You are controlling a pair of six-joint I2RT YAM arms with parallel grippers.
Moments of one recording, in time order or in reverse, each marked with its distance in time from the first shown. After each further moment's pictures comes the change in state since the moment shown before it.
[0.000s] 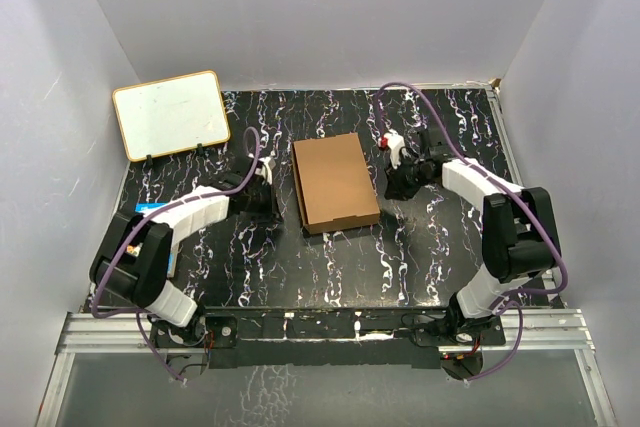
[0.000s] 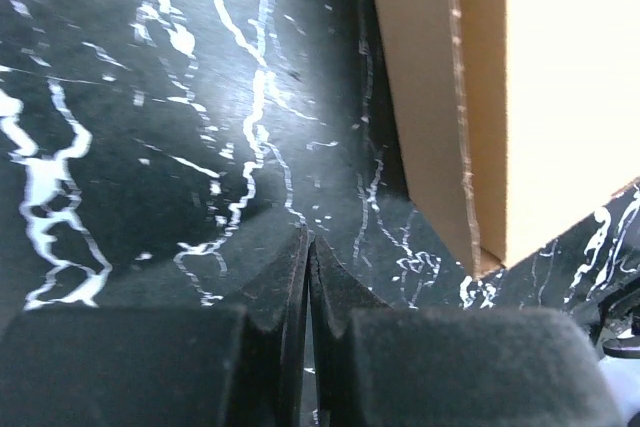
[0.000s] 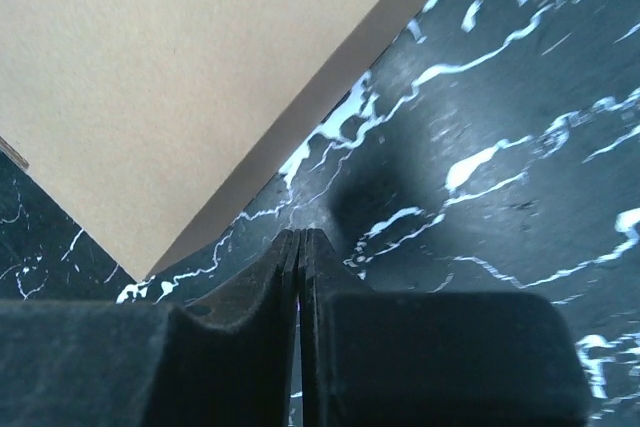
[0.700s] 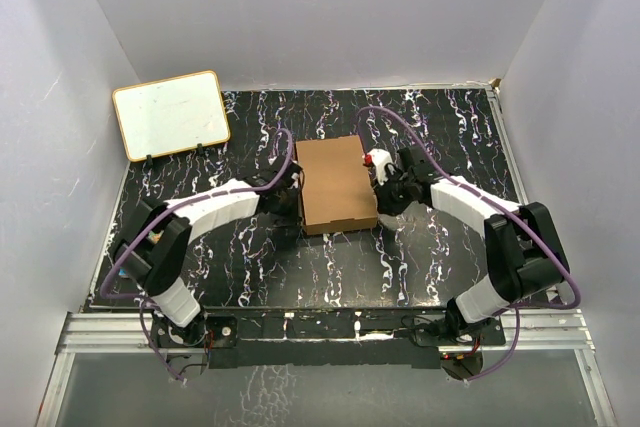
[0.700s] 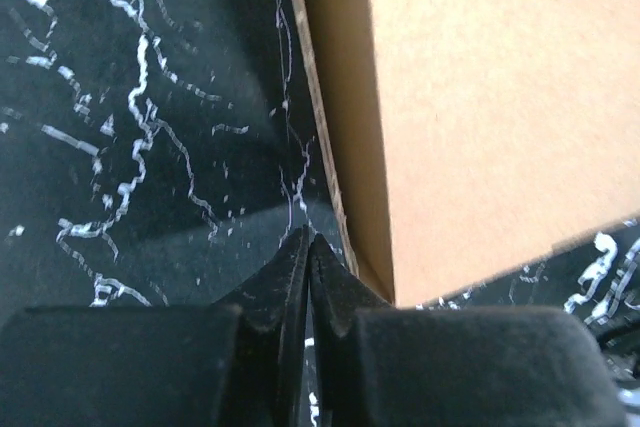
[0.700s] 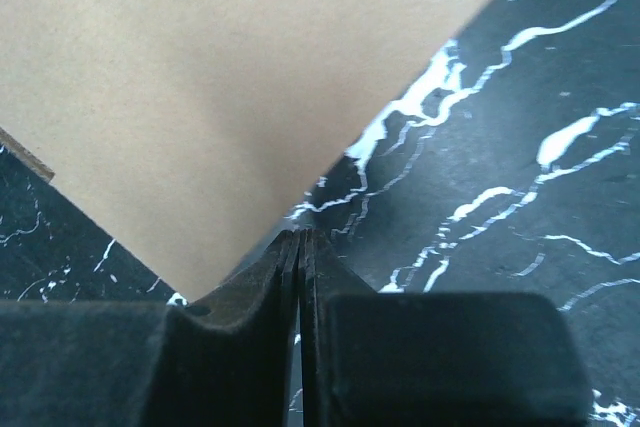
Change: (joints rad) left arm -0.238 0.150 0.196 -0.176 -0.216 -0.195; right arm 0.179 -0.101 -0.156 0.066 0.222 0.150
